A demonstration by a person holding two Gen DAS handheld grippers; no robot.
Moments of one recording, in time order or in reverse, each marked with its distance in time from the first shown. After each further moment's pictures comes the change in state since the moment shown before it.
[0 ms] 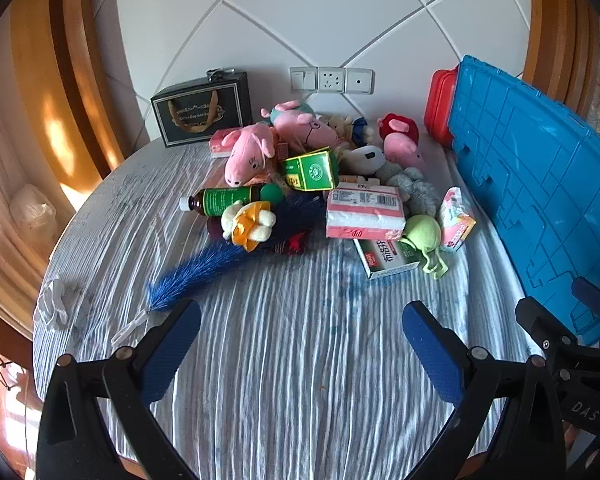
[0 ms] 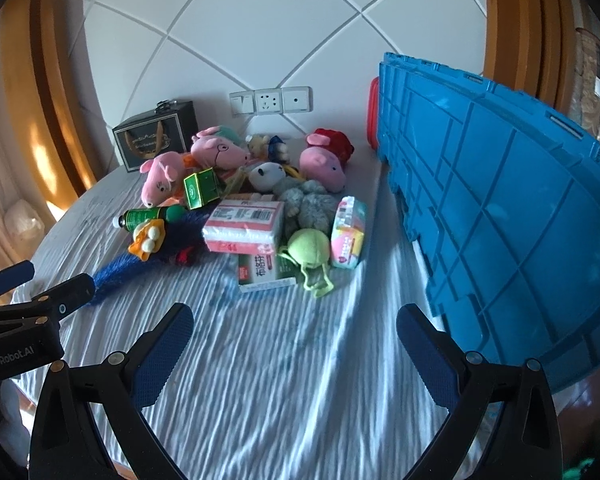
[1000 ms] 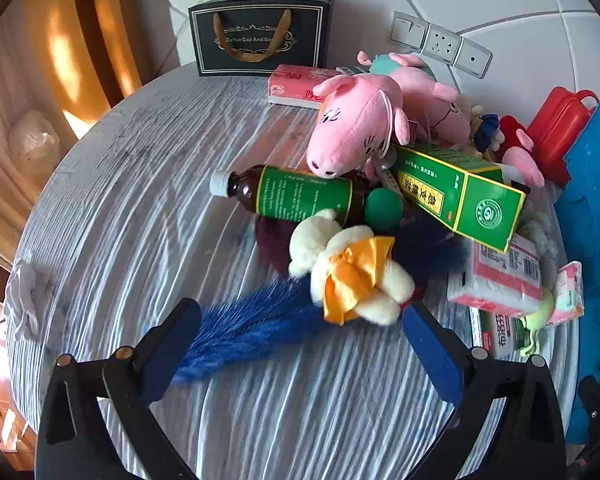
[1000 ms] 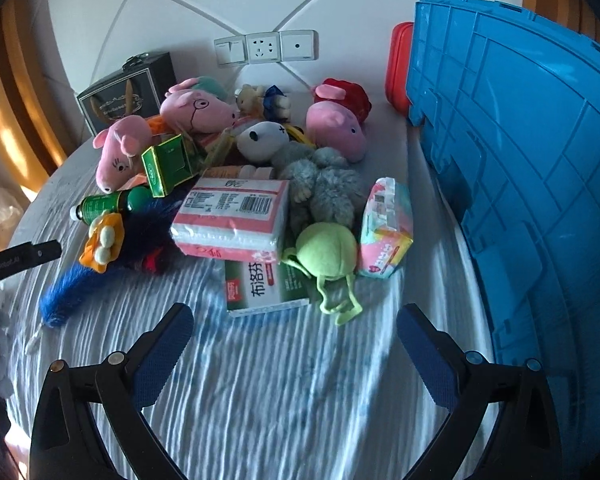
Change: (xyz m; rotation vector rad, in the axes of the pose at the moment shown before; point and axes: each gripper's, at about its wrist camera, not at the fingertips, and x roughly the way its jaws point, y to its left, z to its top) left arm 0.192 0.112 0.082 -0.204 0.214 0.043; right arm 0.132 0.018 0.049 0.005 0.172 -0.035
